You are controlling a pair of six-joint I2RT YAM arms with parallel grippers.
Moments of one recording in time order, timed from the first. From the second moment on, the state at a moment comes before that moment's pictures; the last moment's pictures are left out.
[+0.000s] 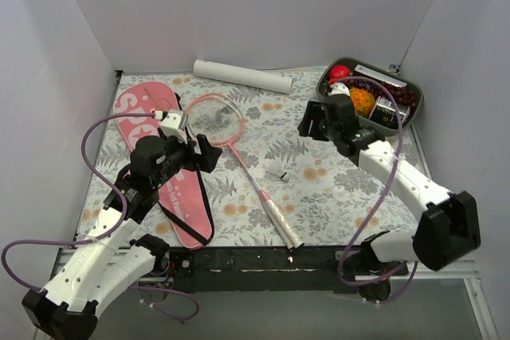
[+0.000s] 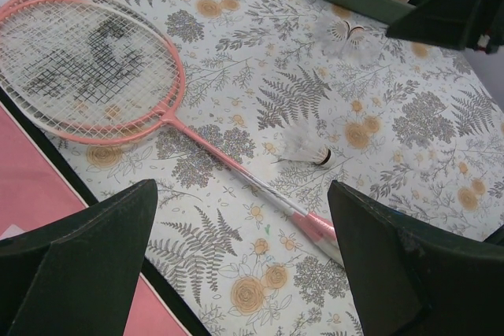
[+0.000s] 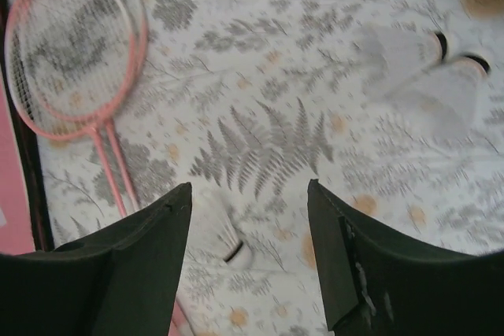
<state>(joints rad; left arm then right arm) -0.47 0.73 0.77 -0.31 0.09 -0.29 0.49 1.27 0.99 -0.35 0.14 0.50</state>
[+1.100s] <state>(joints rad) -0.47 0.86 0.71 -0.22 0.26 -0.26 0.19 2.43 1.68 0.61 -0.44 0.79</state>
